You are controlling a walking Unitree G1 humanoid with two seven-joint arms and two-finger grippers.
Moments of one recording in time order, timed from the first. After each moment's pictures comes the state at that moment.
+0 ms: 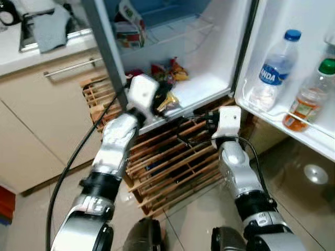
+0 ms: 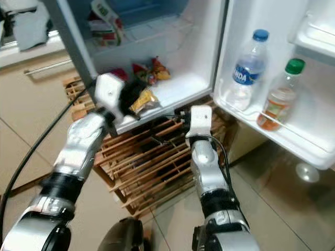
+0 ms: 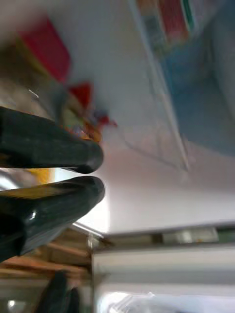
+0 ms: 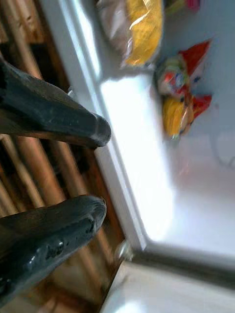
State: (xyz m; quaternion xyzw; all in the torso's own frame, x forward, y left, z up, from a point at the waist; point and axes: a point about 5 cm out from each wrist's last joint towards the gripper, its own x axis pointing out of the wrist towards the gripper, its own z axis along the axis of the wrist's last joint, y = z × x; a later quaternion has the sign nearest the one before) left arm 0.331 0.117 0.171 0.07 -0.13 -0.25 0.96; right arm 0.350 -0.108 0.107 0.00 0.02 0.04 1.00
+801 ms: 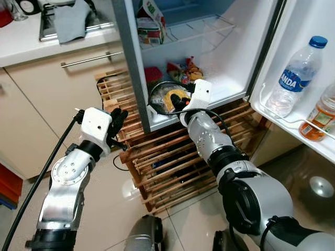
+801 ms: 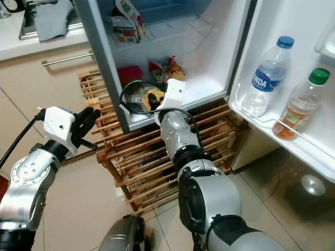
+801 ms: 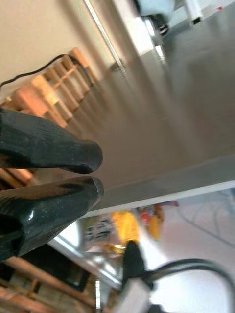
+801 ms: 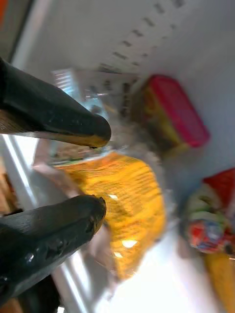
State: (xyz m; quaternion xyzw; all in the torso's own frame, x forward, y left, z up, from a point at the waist) left arm 0.287 0.177 0.164 0.12 -0.06 -0.17 0.98; right arm 0.383 -0.037 0.137 0.20 0.15 0.13 0.96
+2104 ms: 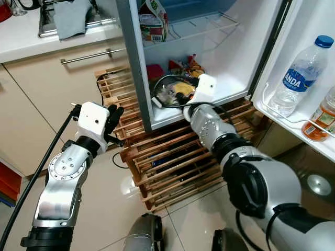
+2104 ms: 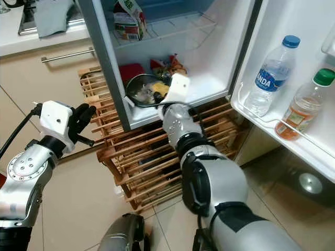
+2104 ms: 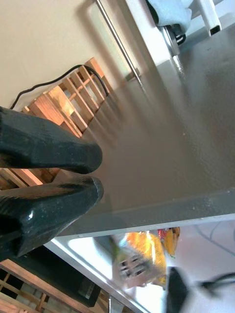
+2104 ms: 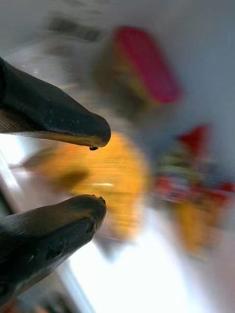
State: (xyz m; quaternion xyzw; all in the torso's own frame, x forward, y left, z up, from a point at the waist) left arm 0.283 0.184 0.164 0.13 -0.03 -0.14 0.98; right arm 0.406 -0.063 0.174 0.17 0.13 0.05 0.98
